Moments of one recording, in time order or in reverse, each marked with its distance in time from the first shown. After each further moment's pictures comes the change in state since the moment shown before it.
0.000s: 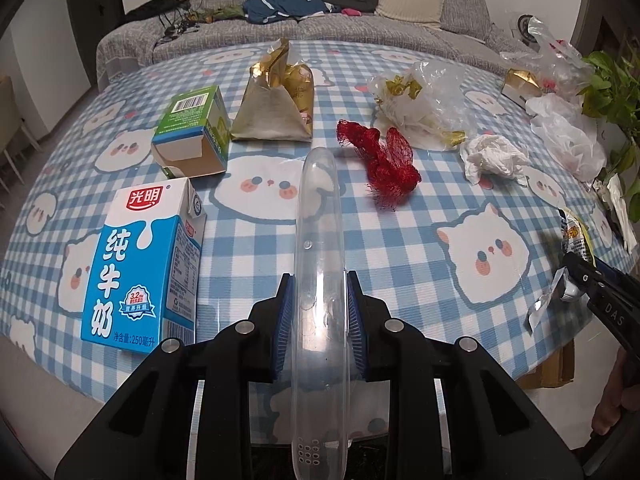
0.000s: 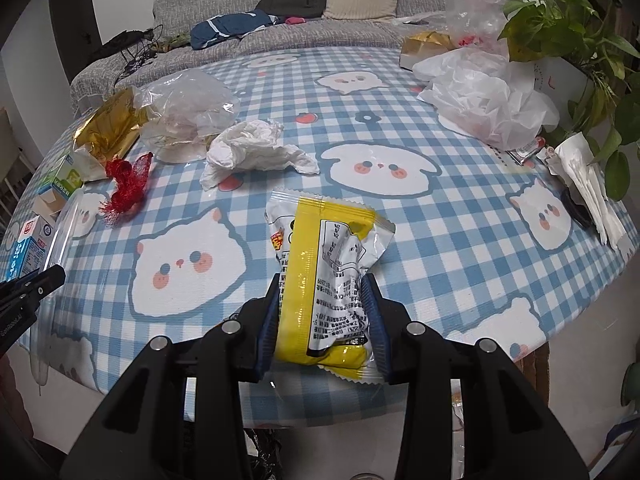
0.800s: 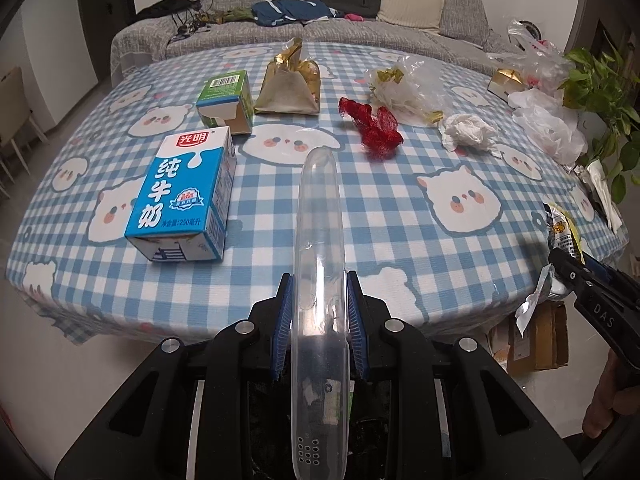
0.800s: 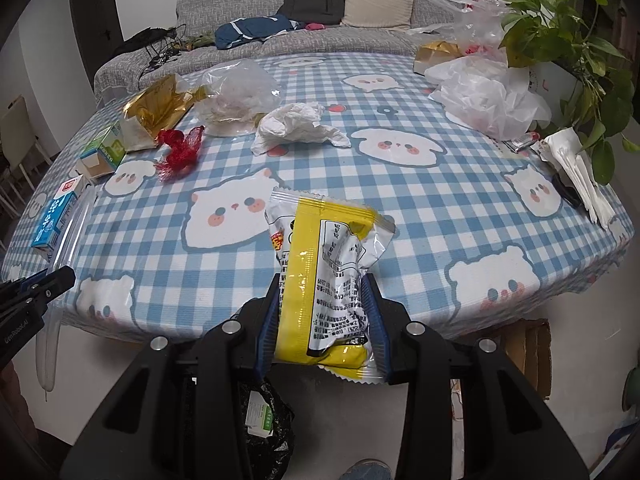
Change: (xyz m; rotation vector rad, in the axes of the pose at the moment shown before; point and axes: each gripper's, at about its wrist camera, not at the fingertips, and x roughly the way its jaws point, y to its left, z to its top) left arm -0.051 0.005 -0.057 -0.024 -0.020 -0.002; right arm -0.049 0.018 -0.048 -0.041 -0.028 0.039
